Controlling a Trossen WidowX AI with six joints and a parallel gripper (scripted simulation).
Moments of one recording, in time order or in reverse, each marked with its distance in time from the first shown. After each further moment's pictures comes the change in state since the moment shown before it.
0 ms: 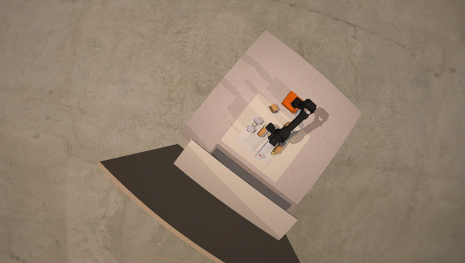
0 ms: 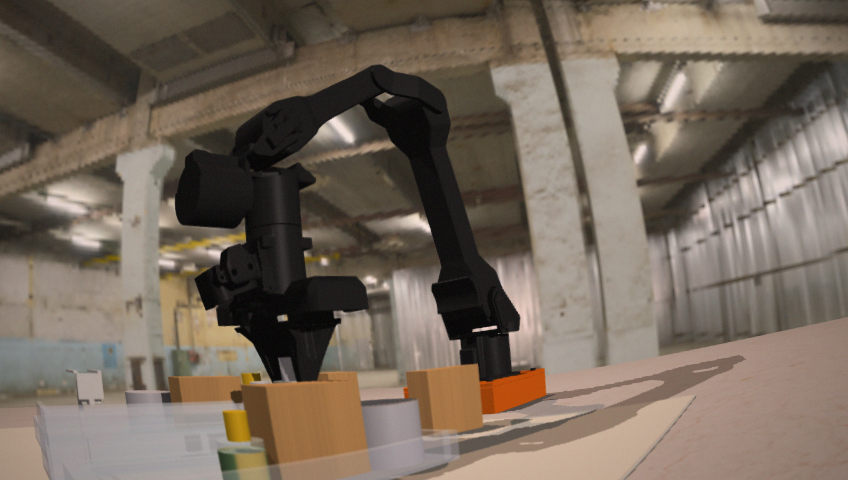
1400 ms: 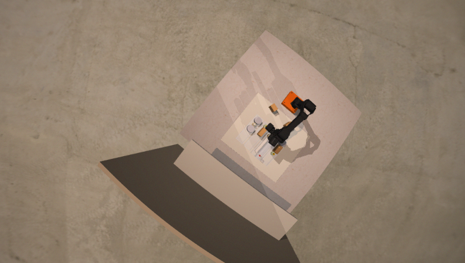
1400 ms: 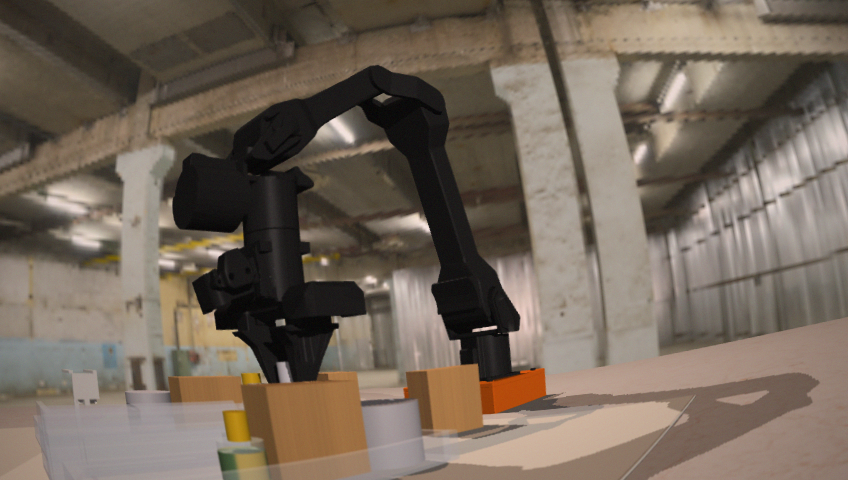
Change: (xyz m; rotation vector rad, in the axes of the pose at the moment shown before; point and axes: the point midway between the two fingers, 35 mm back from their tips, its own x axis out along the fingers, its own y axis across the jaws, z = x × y) arm 0.005 0.000 0.003 0.000 -0.001 0.000
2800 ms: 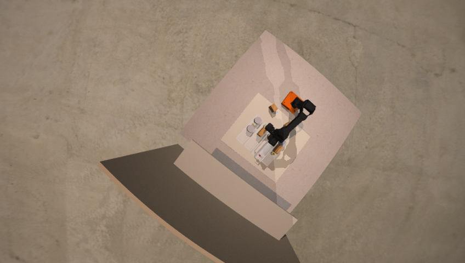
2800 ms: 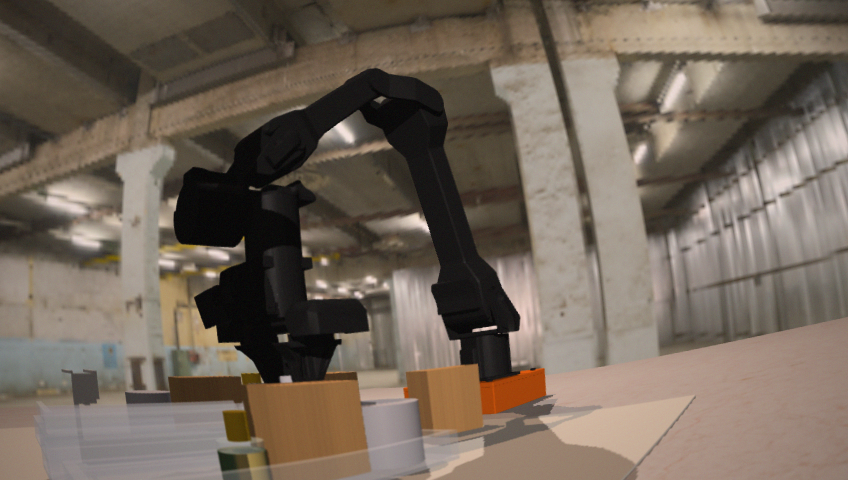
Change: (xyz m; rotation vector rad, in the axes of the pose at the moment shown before) arm 0.014 0.000 0.000 0.000 -0.005 0.000
